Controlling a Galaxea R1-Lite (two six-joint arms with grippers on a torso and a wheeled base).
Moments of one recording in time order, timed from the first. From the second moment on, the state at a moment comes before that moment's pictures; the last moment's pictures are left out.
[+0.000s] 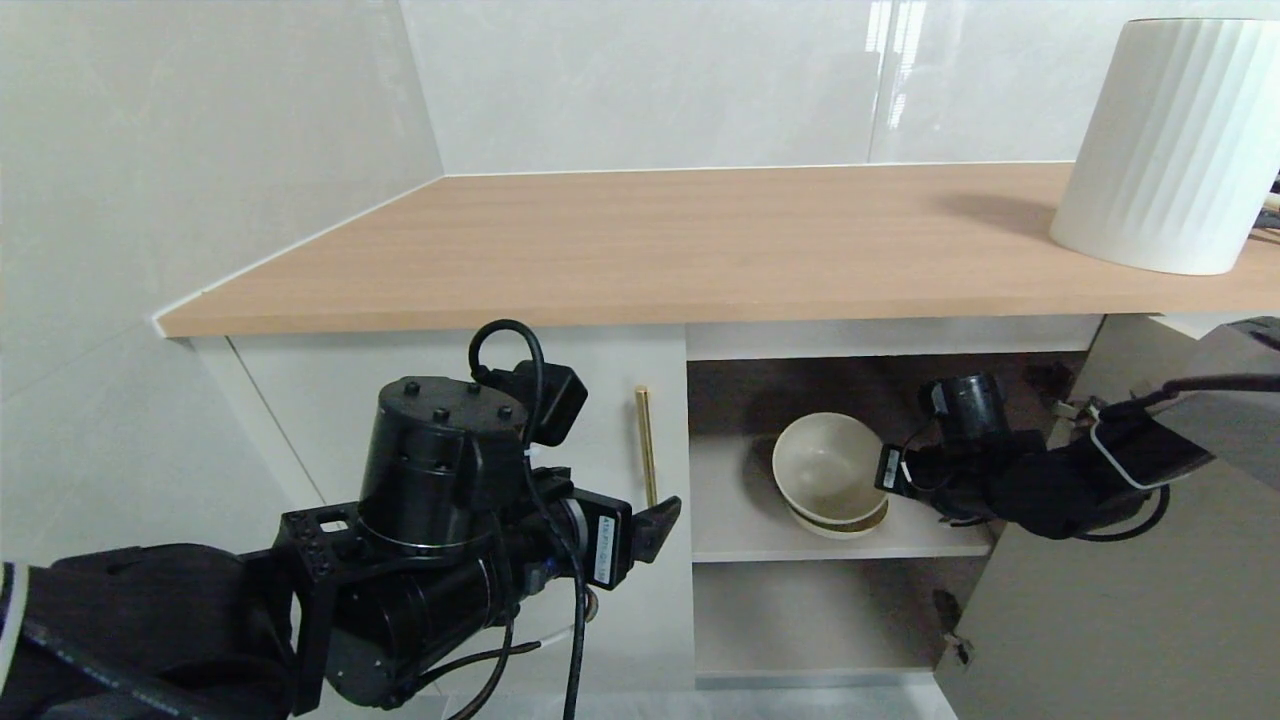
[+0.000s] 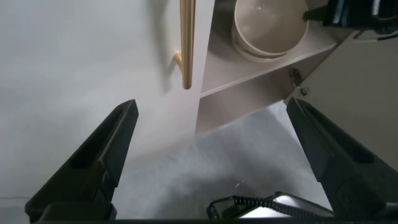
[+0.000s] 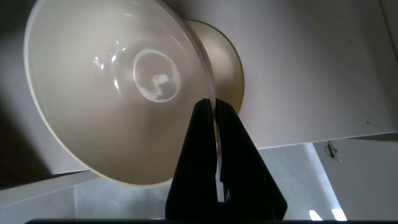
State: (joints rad) left arm -0.76 1.67 -0.74 -0.48 0.27 -0.24; right arm 0.27 2.19 -1.07 -0.47 -0.14 0.47
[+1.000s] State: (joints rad) left arm -0.76 1.67 -0.74 -0.48 0.27 -0.24; right arm 0.26 2.22 -1.07 -0.48 -0.15 0.47
